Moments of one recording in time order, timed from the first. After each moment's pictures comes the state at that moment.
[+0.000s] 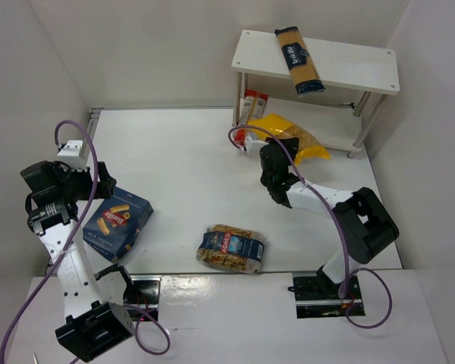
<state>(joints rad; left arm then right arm) 0.56 0.85 0.96 -0.69 0.56 0.26 0.57 1.58 0.84 0.53 0.89 -1.26</state>
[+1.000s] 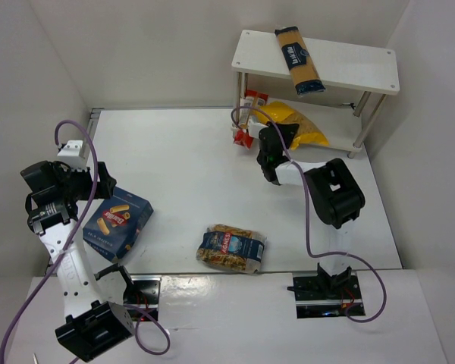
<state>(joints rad) 0.56 0.85 0.96 -0.69 0.56 0.26 0.44 1.95 1.10 0.72 0.88 -1.35</state>
